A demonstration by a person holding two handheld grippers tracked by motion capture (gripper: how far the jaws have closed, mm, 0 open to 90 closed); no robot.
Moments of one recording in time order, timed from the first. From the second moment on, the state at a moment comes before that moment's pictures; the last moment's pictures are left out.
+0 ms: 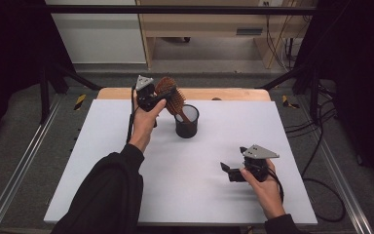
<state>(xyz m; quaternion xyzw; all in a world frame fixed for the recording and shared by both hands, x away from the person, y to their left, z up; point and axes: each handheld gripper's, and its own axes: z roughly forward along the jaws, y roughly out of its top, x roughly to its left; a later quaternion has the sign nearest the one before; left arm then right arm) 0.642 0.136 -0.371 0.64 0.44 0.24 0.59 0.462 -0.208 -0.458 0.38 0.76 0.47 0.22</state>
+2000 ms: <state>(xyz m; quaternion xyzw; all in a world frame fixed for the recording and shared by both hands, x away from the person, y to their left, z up) 0.634 0.136 -0.368 0.64 0.44 0.24 0.59 0.462 -0.207 -0.458 0.38 0.77 0.46 0.22</state>
